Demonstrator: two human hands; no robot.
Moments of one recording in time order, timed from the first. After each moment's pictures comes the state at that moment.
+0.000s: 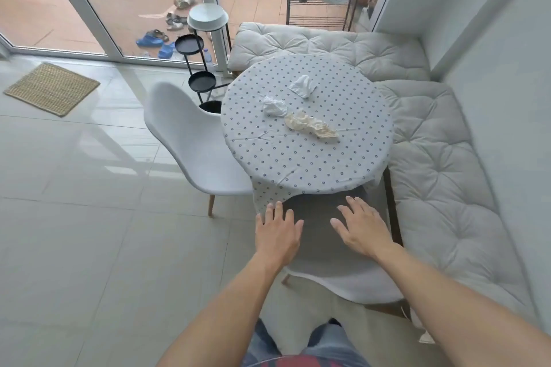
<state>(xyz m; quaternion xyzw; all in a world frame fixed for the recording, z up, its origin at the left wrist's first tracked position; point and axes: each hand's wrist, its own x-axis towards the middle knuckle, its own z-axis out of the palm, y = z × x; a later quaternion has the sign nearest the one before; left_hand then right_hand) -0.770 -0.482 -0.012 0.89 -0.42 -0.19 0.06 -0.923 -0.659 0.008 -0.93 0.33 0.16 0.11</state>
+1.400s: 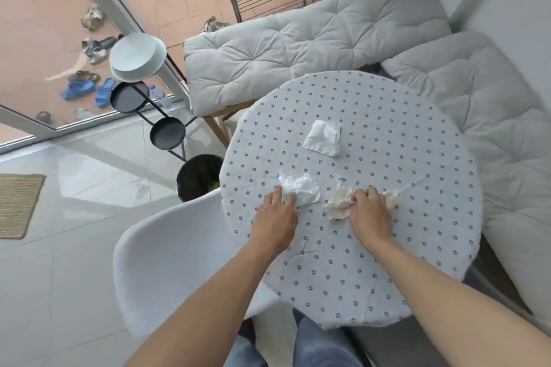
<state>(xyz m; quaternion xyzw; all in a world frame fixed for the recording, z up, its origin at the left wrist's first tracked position) -0.355 -0.731 -0.057 0.78 -0.57 -0.26 0.00 -0.560 -0.835 -0.079 -0.76 0.62 0.04 0.21</state>
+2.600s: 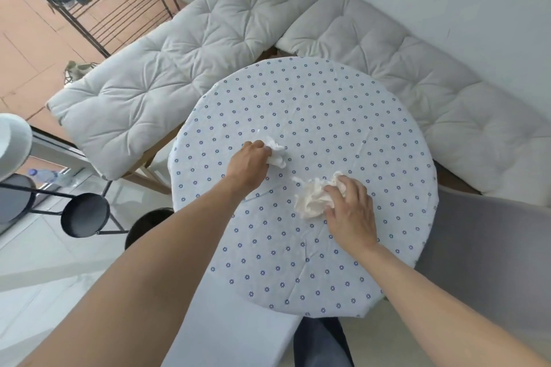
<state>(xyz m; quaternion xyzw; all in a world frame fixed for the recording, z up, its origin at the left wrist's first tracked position) -0.298 -0.919 -0.082 0.56 -0.80 -0.21 0.03 -0.538 -0.768 -0.096 -0.68 0.72 -0.07 0.13</state>
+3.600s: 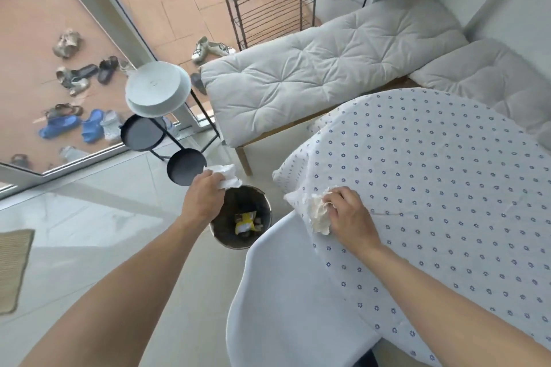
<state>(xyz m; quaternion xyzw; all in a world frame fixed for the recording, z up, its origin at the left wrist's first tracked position) 0.076 -0.760 -0.080 0.80 -0.56 -0.19 0.12 -0.267 -0.802 -0.085 -0.81 0.52 -0.14 0.22</state>
